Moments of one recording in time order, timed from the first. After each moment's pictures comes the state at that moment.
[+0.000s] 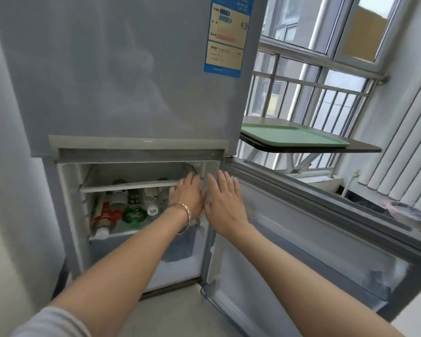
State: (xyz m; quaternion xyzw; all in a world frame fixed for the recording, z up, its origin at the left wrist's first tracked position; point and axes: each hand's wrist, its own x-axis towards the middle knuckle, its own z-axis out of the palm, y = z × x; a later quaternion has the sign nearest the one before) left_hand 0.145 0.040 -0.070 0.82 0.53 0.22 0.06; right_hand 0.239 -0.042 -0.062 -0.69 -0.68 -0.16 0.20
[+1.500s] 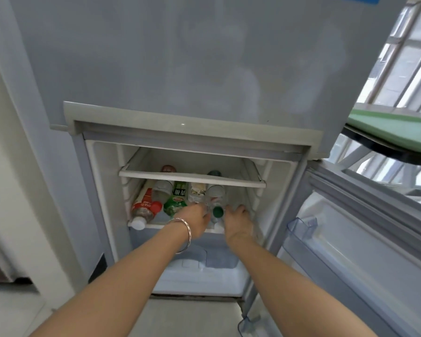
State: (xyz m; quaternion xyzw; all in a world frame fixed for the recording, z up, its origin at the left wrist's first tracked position) left_hand 0.083 0.138 -0.168 0.74 0.63 0.13 0.19; right_hand 0.218 0.175 -0.228 -0.74 -0.67 -0.06 0.05
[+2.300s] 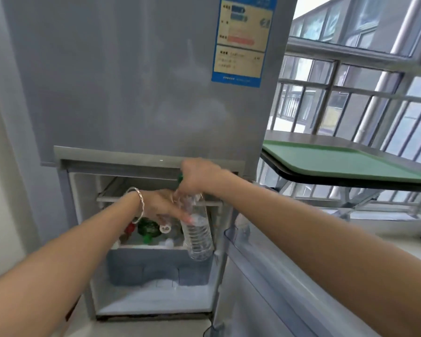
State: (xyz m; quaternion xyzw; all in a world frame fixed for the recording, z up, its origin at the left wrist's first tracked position) left_hand 0.092 0.081 -0.018 0.69 0.53 0.12 0.48; right_hand 0.219 0.050 0.061 -0.55 -0.83 -0.02 0.05
